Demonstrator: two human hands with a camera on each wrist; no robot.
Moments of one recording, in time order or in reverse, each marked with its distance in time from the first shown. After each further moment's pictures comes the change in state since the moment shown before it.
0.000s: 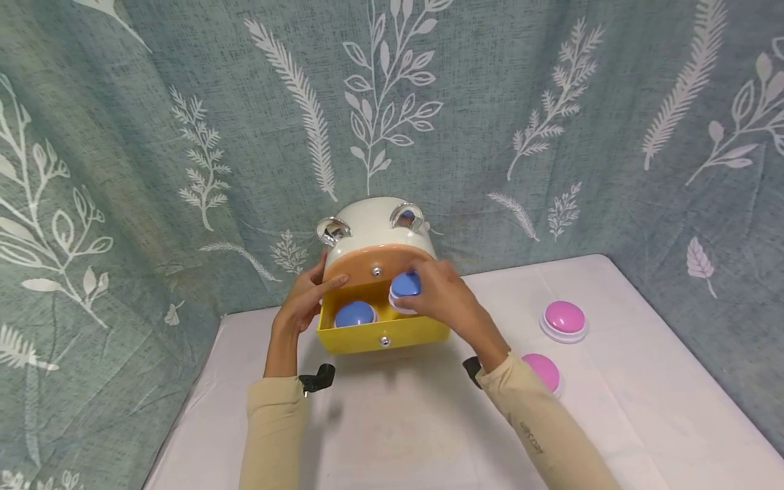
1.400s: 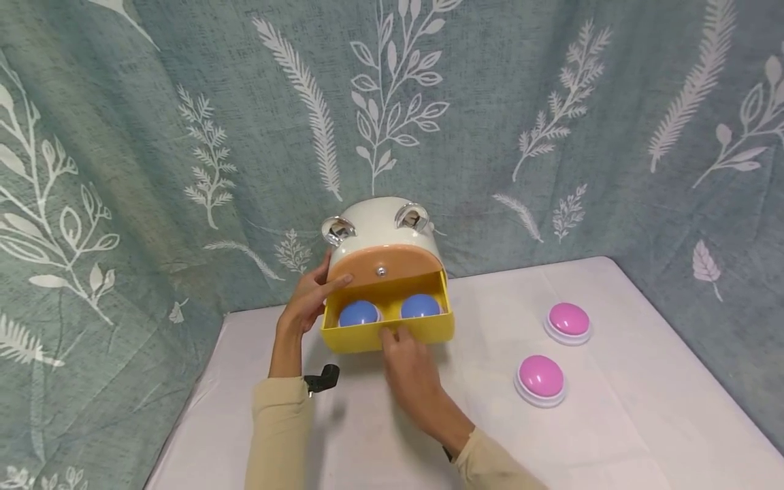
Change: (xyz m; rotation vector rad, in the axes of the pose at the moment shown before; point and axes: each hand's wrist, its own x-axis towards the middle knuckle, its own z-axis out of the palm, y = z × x) left_hand -0.001 -0.002 -0.001 0.008 0.015 0.019; right_hand -0.055 -0.027 0.126 -0.286 0.390 -0.128
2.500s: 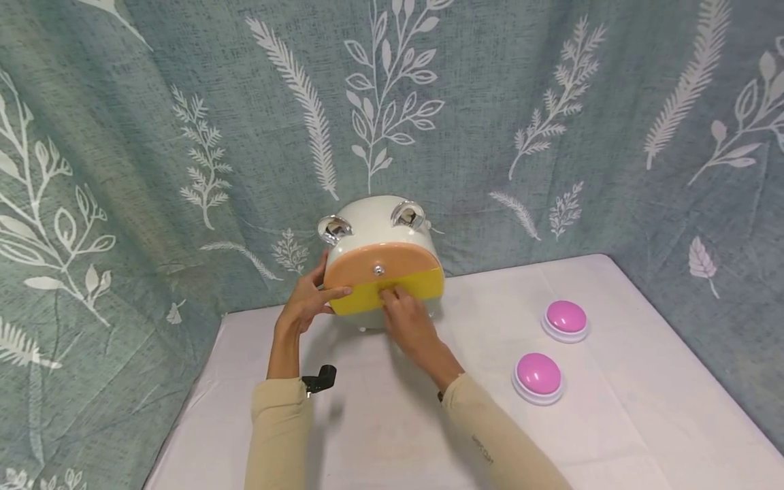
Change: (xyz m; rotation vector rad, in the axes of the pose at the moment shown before) left_hand -0.001 -0.006 0.002 0.086 0.010 0.049; right_hand 0.058 0.050 0.039 0.214 0.010 -0.062
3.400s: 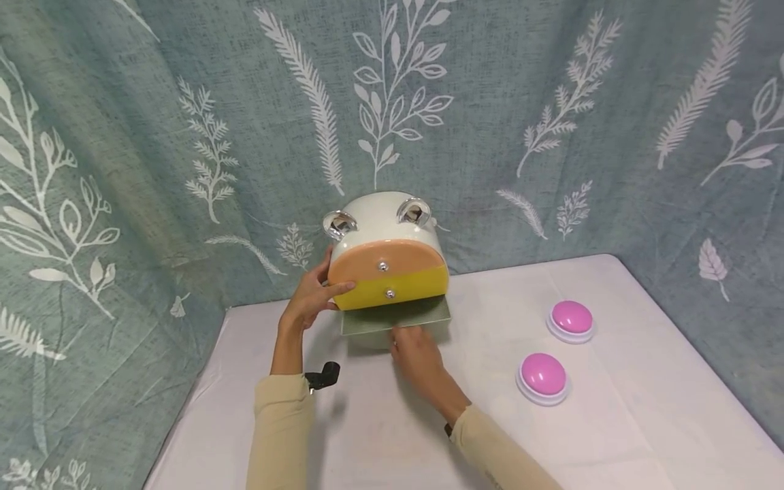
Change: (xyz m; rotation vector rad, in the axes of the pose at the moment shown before) left_hand 0.001 -0.002 -0.003 -0.017 -0.012 0.012; right_hand -0.045 -0.015 0.008 0.004 -0.219 0.171
